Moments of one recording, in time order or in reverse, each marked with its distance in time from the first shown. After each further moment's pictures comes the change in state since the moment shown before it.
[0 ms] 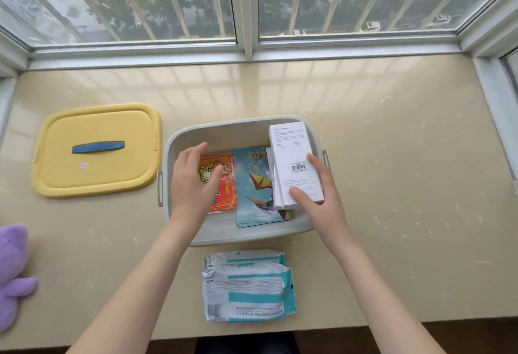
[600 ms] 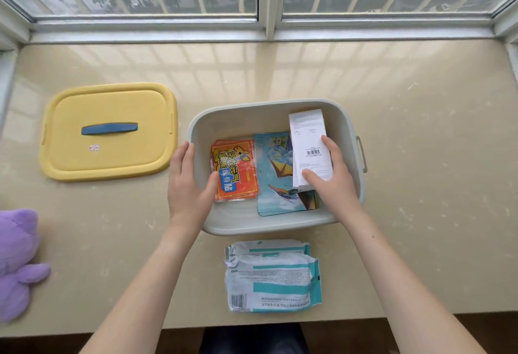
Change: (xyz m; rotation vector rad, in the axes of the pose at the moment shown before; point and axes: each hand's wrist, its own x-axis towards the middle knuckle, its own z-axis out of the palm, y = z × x) left_hand -0.021 -0.078 -0.014 0.052 0.033 -0.058; right_hand 0.044 0.038 0.033 -0.426 0.088 0.102
